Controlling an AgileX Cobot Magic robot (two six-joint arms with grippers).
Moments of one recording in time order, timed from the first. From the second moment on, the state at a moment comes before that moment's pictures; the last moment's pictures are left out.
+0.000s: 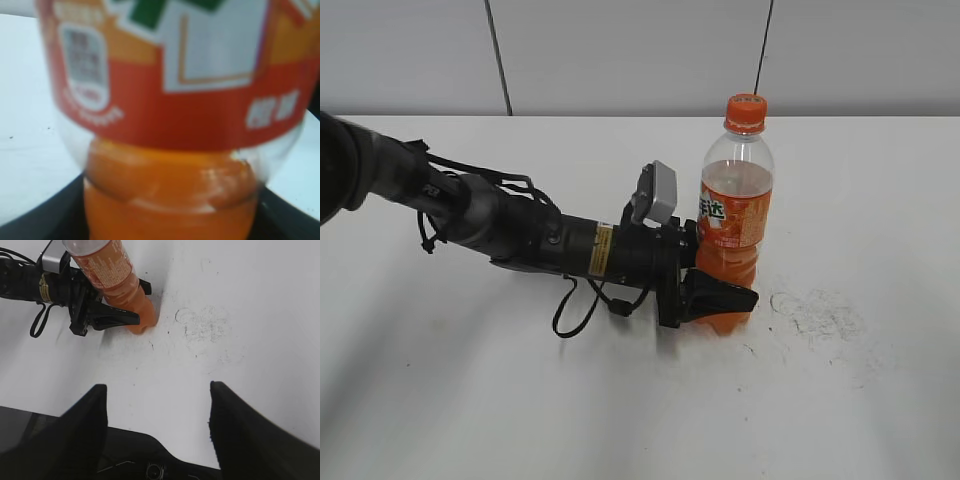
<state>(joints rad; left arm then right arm) -0.55 2.47 -1.41 1.30 -1.18 -0.66 0.01 0.49 -0.59 0.45 0.96 -0.19</state>
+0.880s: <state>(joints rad) -0.64 2.47 -1.41 1.27 -1.13 -0.59 0.06 0.99 -0.97 0.50 1.00 -0.31</state>
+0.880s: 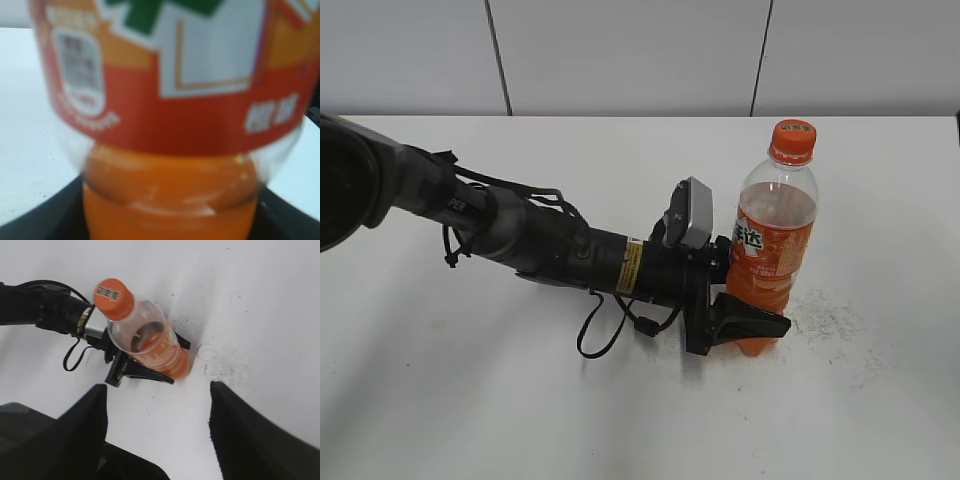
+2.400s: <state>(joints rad) -0.64 2.47 -1.41 1.27 -1.13 -0.59 0.46 1.64 -1.53 0.19 1.21 0.13</state>
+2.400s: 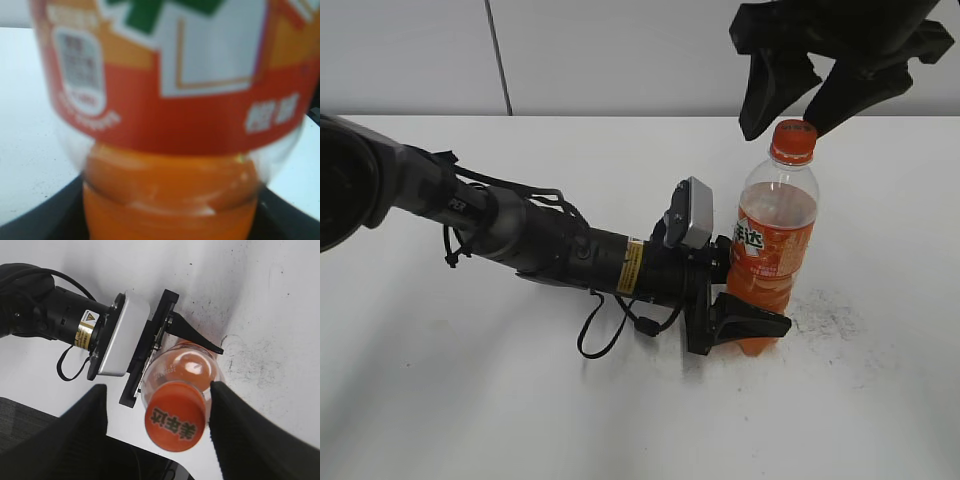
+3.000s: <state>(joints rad) -0.64 2.47 -1.41 1.27 -1.13 -0.59 0.45 1.65 -1.53 0.19 1.21 0.13</state>
